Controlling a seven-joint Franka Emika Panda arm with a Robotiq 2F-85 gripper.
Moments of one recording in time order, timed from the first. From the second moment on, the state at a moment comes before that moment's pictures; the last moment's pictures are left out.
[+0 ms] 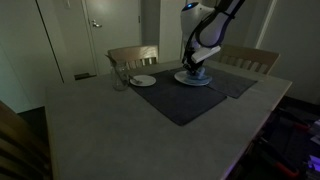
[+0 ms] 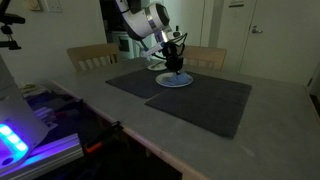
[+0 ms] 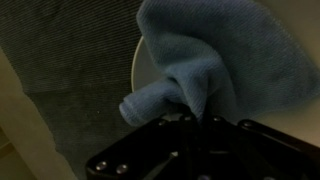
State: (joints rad) arm 0.14 0.57 -0.22 -2.03 -0.59 2.60 0.71
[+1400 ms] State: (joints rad) arm 0.03 0.61 -0.11 -1.97 -0.03 2.71 0.31
